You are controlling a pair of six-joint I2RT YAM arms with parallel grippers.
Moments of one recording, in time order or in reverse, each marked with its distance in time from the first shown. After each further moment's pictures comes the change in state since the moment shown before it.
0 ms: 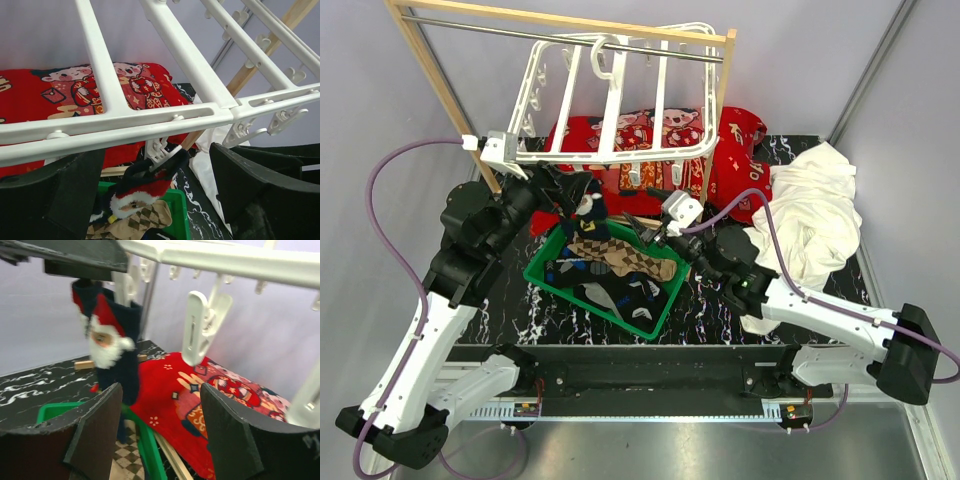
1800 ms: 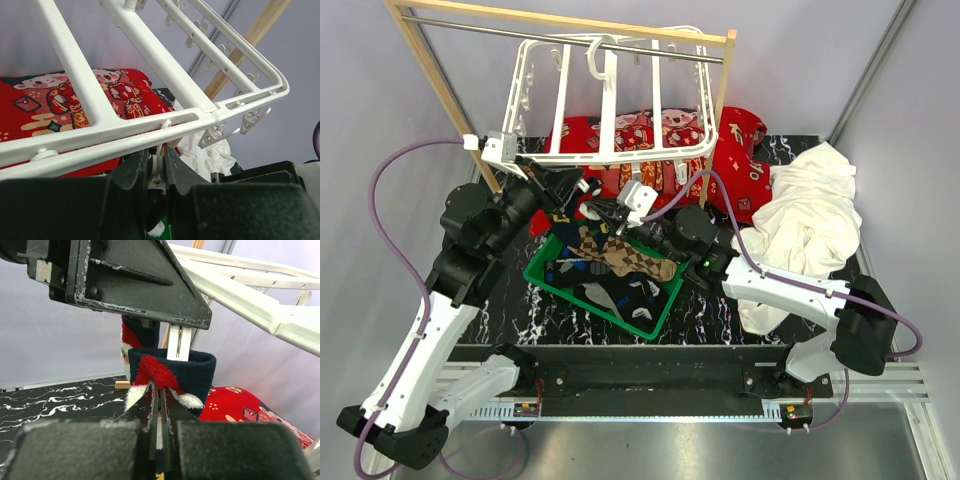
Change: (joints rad) left arm 0.000 -0.004 -0.027 0.076 0.081 -0.054; right arm 0.010 0.272 0.223 0.065 -0.222 0.034
